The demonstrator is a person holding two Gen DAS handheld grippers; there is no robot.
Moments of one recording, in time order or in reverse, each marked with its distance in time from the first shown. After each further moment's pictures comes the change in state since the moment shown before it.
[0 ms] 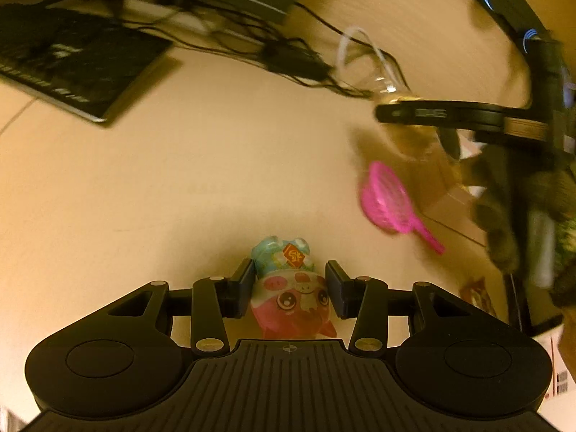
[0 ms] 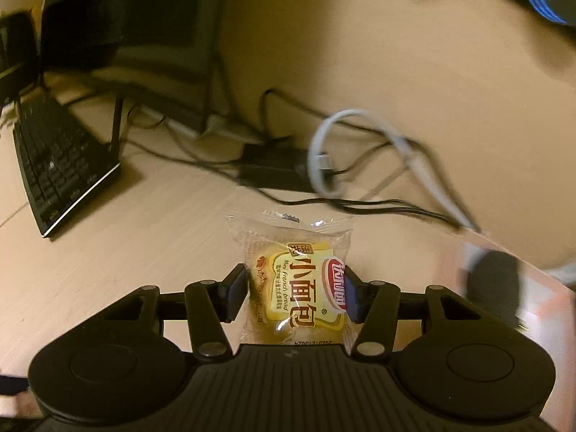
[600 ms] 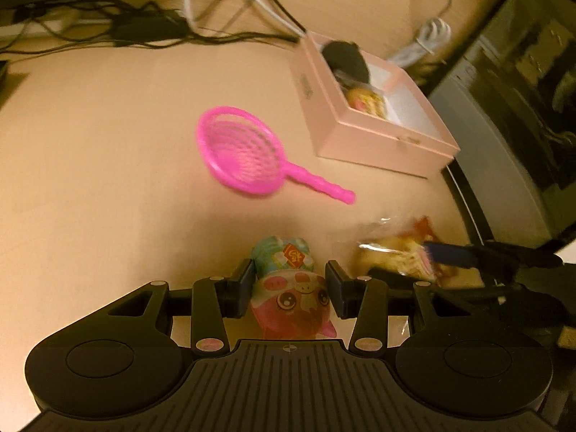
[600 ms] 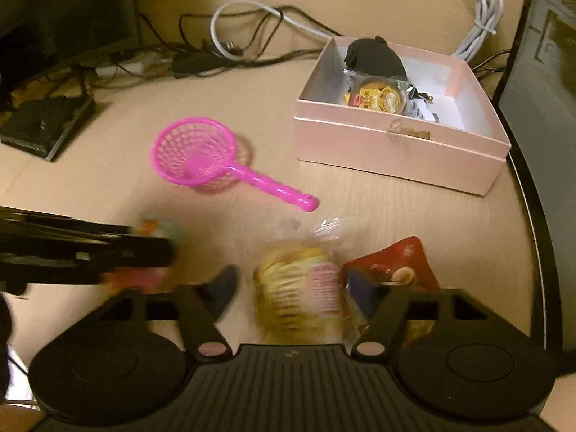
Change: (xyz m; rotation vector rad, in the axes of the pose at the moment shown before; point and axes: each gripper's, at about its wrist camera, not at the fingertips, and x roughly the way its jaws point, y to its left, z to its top) left arm 0.056 -0.105 -0.013 0.236 0.132 -0.132; right arm -0.104 -0.043 -0.161 0.320 0.162 -0.024
